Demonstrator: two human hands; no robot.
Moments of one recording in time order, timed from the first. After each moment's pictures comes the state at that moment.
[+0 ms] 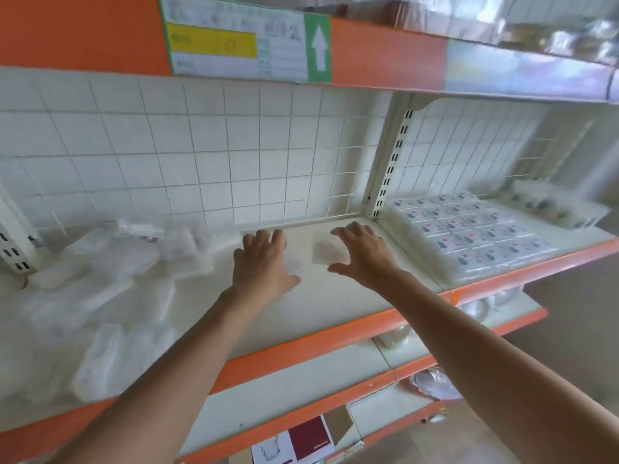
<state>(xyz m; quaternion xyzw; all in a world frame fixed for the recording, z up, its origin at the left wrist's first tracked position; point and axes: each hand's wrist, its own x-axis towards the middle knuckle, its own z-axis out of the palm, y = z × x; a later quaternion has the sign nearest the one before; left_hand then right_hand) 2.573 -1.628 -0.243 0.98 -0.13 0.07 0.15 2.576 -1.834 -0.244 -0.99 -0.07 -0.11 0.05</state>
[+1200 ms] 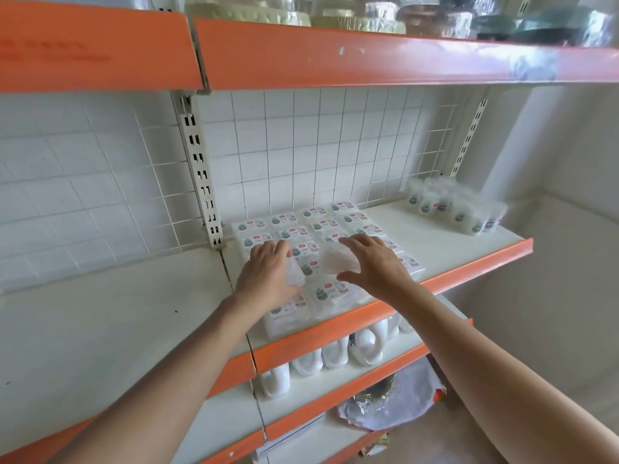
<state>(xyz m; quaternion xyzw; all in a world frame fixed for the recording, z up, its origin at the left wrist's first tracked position) 2.626 -2.044 -0.252 0.95 -0.24 0.06 0.19 2.592 -2.264 -0.250 -0.99 -0.04 -0.12 0.09</state>
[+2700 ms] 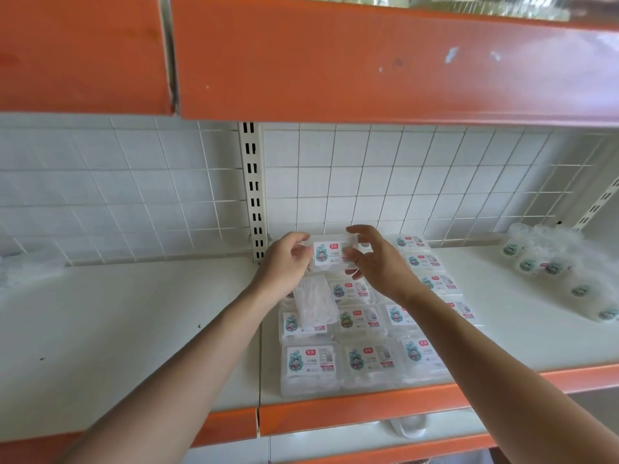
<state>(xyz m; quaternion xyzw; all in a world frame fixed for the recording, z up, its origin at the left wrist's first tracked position) 2.710 -2.041 -0.242 0.85 -0.02 0.06 0.52 2.726 -2.234 -0.239 -0.88 -0.11 -0.02 0.47</state>
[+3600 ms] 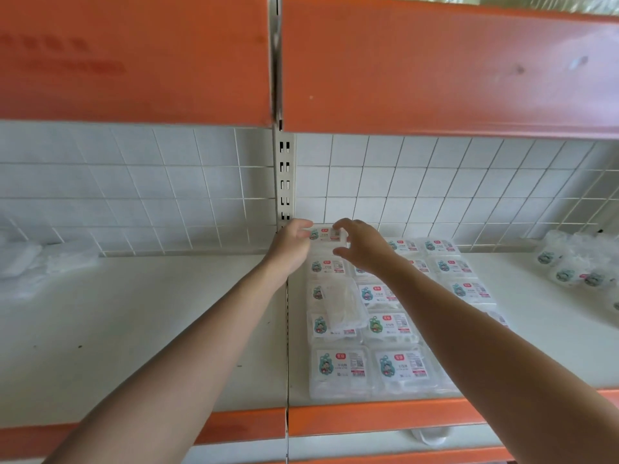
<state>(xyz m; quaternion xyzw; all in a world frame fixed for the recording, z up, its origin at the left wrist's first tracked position) 2.742 -2.006 -0.234 0.81 0.07 -0.01 0.58 2.795 -2.170 -0.252 -0.96 -0.17 -0.03 0.21</state>
